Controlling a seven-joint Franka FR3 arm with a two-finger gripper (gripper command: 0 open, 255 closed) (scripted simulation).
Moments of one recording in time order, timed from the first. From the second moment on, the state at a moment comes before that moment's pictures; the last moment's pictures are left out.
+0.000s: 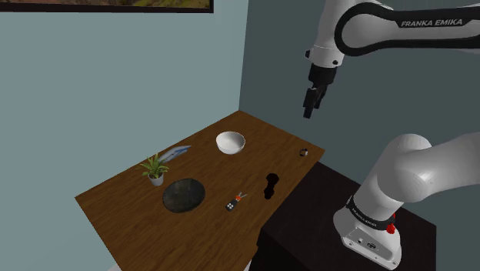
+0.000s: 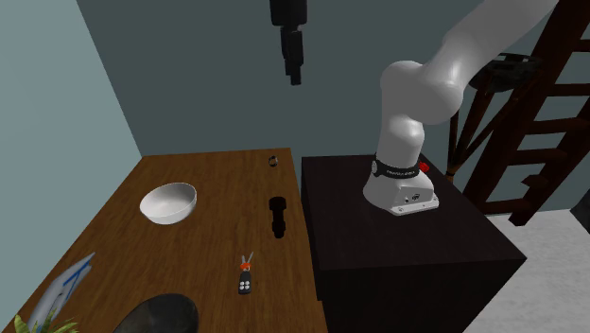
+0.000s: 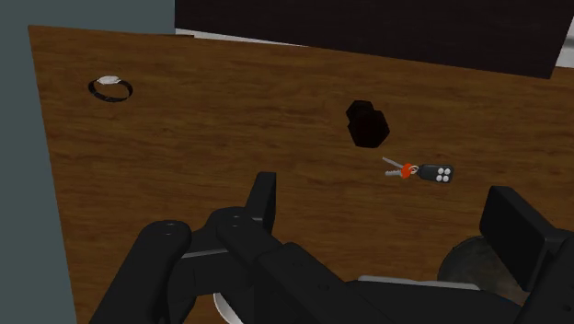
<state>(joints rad) -0.01 -0.80 -0.03 -2.54 -0.03 1.69 -0.12</state>
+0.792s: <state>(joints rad) 0.02 -0.62 0.01 -2.84 0.00 2.19 -0.05</state>
